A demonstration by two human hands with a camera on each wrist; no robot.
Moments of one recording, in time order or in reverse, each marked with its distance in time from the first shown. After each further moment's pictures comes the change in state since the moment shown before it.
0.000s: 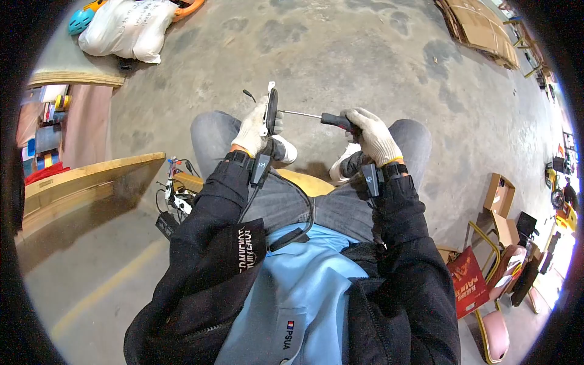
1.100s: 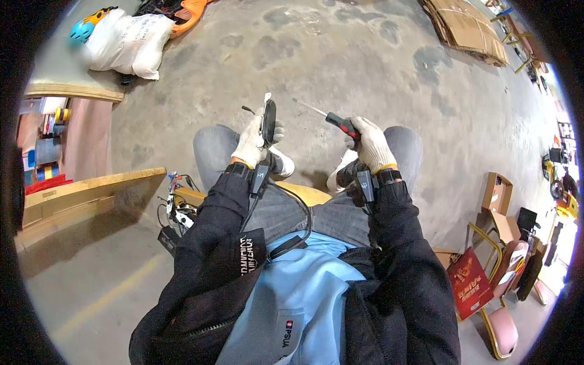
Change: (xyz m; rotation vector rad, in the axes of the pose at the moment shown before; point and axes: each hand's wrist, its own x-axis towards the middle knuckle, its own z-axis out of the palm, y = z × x) left_hand 0.001 0.003 0.008 -0.169 -0.081 0.015; right_hand 0.007 0.014 -0.019 -0.249 0.126 -0.315
